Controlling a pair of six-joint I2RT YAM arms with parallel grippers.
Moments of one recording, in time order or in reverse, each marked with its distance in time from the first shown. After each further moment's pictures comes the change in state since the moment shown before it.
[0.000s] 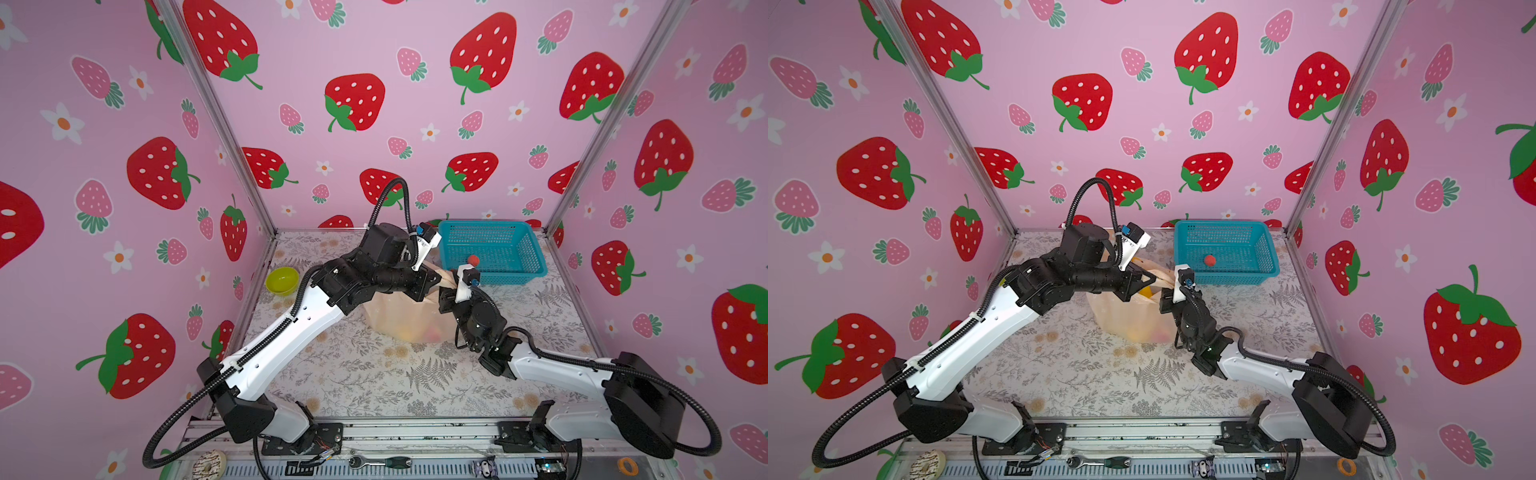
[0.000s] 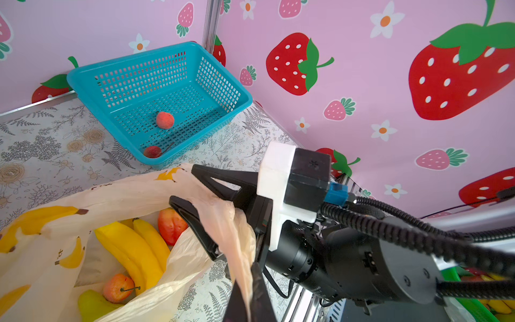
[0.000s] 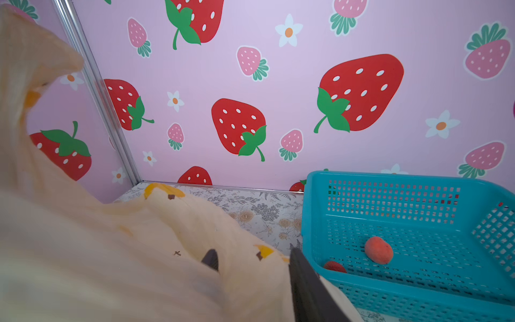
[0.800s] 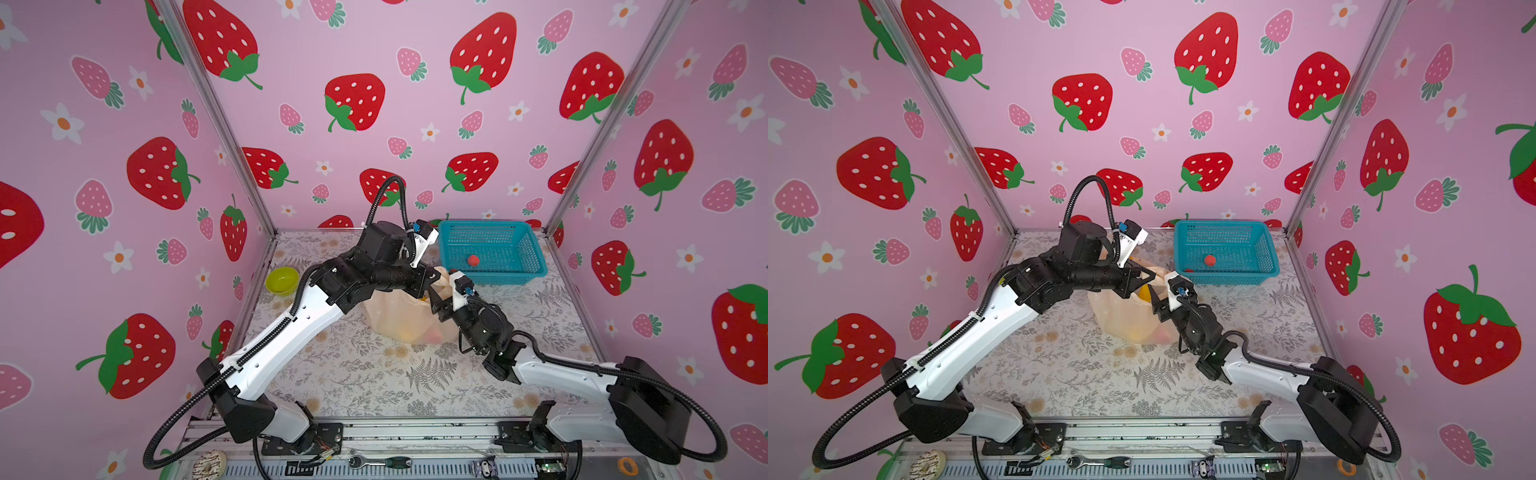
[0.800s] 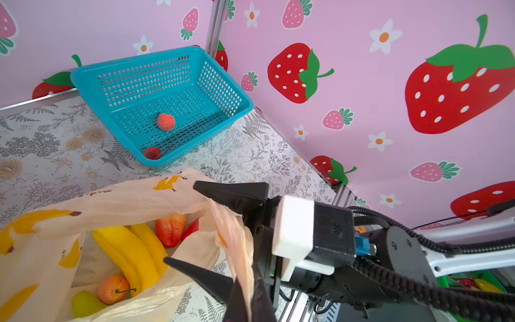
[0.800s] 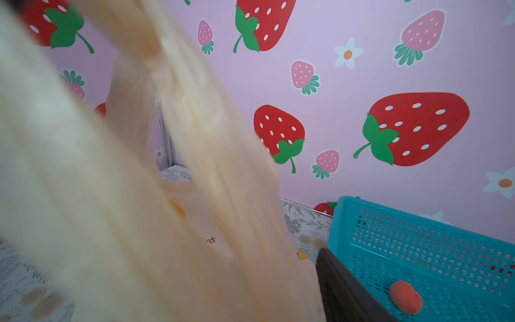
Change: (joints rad) left arm 0.015 0.001 0.000 0.021 0.011 -0.046; right arm -0.003 -0.003 -0.005 0.080 -0.213 -0.168
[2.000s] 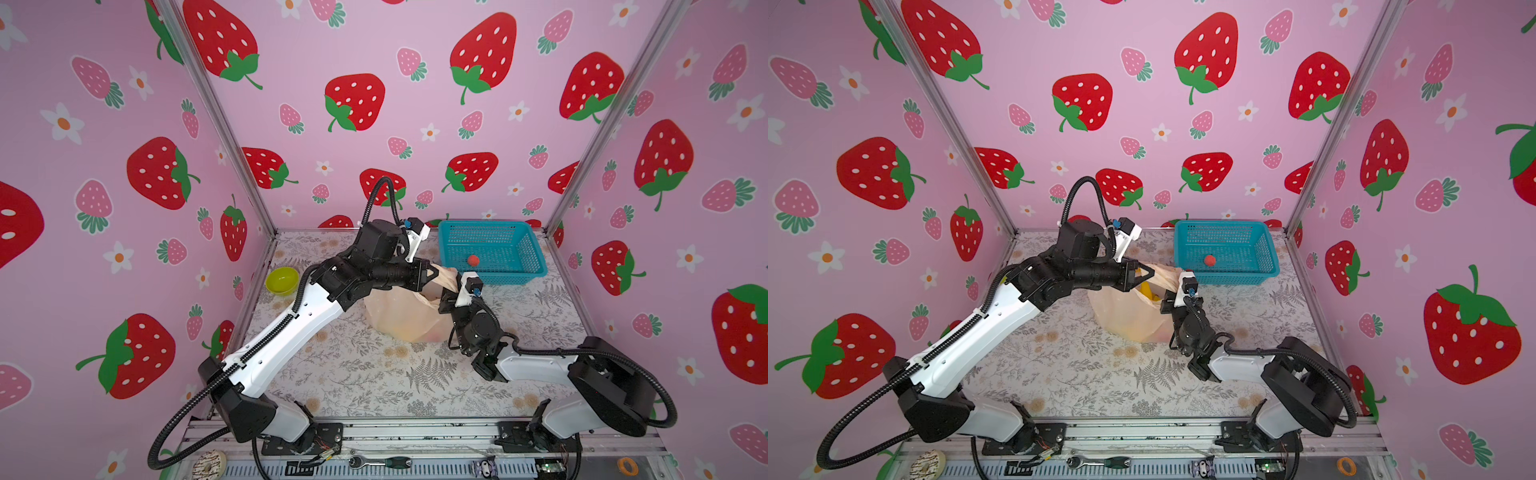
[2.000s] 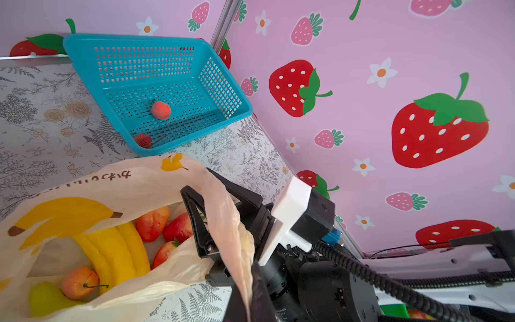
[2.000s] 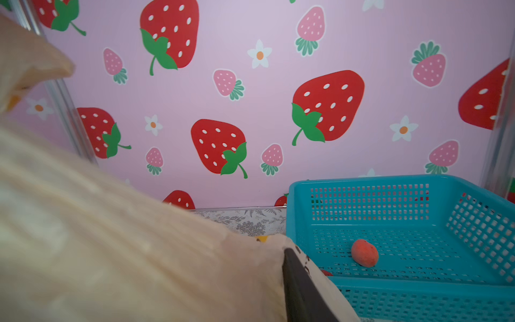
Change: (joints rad) left arm 0.054 0.000 -0.043 0.052 0.060 -0.148; right arm 0.013 0.138 -0.081 0.283 0.296 0.095
